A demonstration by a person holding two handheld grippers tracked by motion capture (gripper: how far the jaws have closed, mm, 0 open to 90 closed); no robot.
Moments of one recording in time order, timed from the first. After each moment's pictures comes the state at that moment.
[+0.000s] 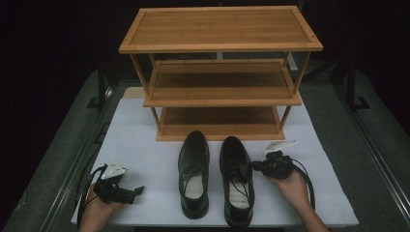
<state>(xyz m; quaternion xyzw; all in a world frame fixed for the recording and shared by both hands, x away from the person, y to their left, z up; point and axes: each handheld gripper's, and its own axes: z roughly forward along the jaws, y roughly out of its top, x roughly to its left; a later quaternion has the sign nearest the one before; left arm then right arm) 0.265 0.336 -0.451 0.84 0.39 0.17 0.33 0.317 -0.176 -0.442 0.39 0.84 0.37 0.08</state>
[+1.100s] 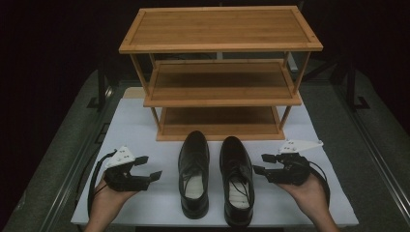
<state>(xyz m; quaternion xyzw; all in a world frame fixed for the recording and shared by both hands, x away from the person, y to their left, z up) 0.264 0.272 -0.373 0.82 0.34 0.14 0.44 0.270 -0.184 -0.370 0.37 0.82 0.44 0.09</state>
